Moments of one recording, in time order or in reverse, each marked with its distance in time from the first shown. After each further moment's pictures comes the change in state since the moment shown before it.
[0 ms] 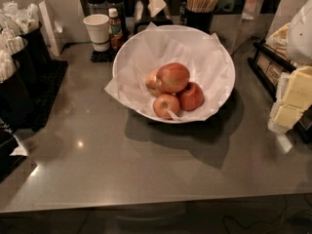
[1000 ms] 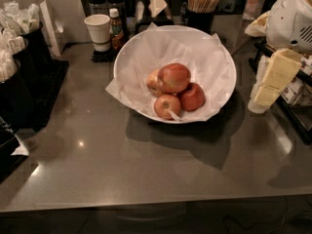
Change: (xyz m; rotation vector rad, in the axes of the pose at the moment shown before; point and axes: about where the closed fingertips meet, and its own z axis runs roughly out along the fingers) arm -0.034 -0.027 0.009 -0.030 -0.125 -0.042
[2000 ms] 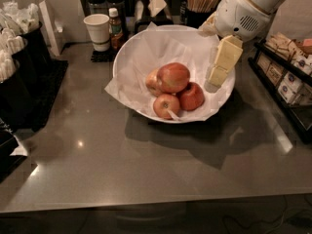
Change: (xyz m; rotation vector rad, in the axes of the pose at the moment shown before) arm -0.073 -0.041 0.059 -0.178 -0.168 -0.085
